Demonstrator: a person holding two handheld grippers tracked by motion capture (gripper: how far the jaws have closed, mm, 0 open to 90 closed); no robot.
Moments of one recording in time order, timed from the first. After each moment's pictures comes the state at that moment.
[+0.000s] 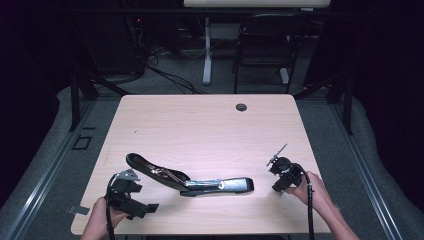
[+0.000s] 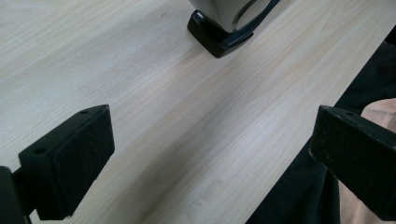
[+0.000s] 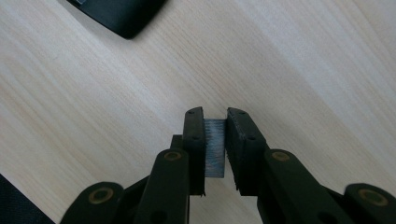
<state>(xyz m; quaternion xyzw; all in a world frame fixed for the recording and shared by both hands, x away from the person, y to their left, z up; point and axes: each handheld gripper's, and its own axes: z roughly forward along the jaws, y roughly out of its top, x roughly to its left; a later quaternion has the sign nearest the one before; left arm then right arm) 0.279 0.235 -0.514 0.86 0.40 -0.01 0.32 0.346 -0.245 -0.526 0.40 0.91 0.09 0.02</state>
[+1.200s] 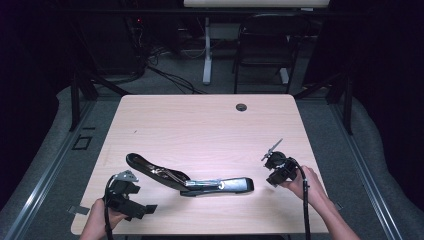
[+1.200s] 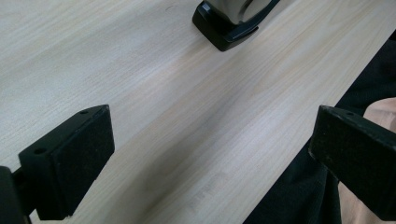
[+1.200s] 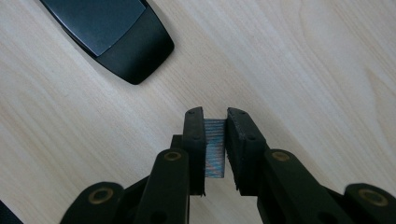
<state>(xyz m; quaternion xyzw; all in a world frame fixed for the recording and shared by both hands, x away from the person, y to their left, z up) 0.277 0.239 -0.516 0.86 0.40 -0.01 0.31 0.355 -0.230 -0.512 0.37 0.92 0.11 0.06</state>
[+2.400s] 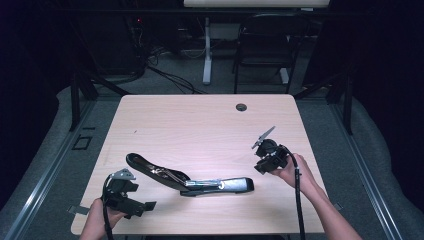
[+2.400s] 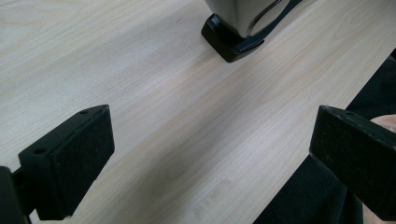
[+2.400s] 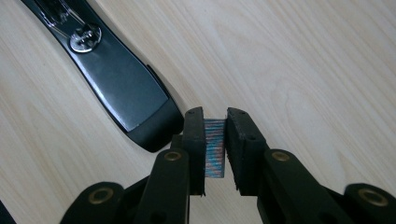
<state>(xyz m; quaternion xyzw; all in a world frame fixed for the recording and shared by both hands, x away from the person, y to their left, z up) 0.278 0.244 -0.513 0.85 0.41 0.01 0.33 0.377 -0.202 -0.484 0.32 0.93 0.17 0.07</state>
